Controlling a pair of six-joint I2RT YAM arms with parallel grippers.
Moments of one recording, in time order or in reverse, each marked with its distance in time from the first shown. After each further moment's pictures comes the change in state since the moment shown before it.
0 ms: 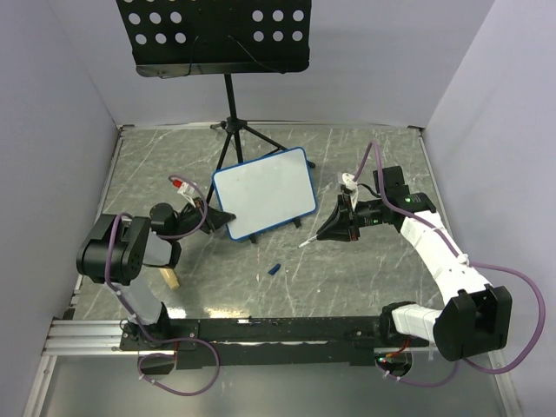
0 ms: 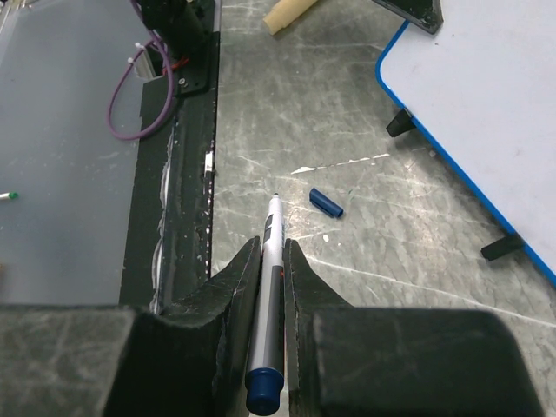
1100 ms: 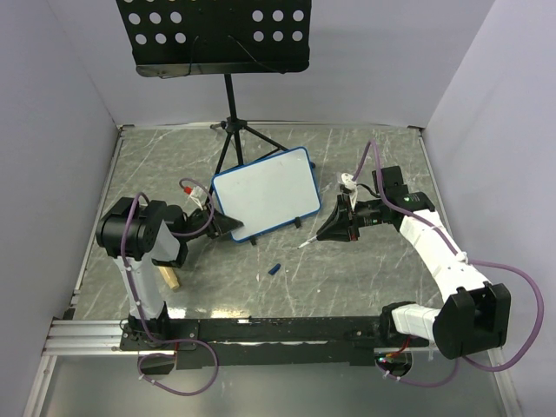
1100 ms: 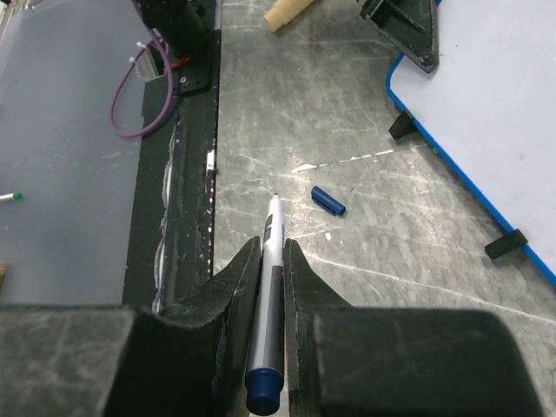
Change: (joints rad) left arm -0.035 0.253 0.053 0.113 0.040 -0.183; right arm 0.000 0.013 0.000 -0.006 0.001 -0.001
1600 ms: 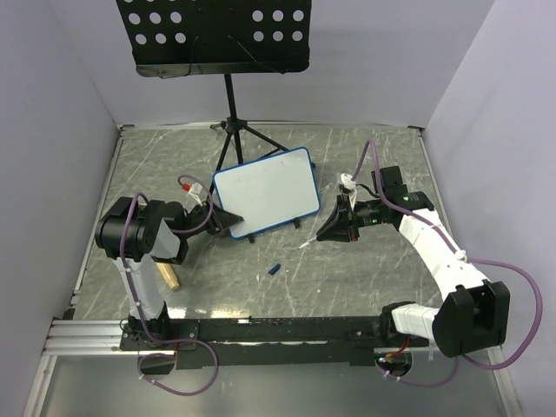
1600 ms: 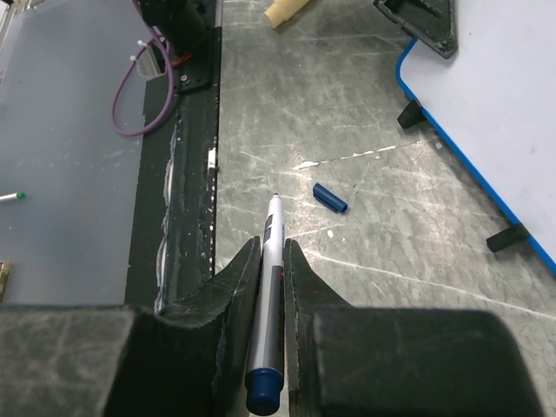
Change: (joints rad) left arm -0.002 -0.010 0.032 -0.050 -0.047 -0.011; right arm 0.000 0.010 0.000 -0.008 0.003 -0.003
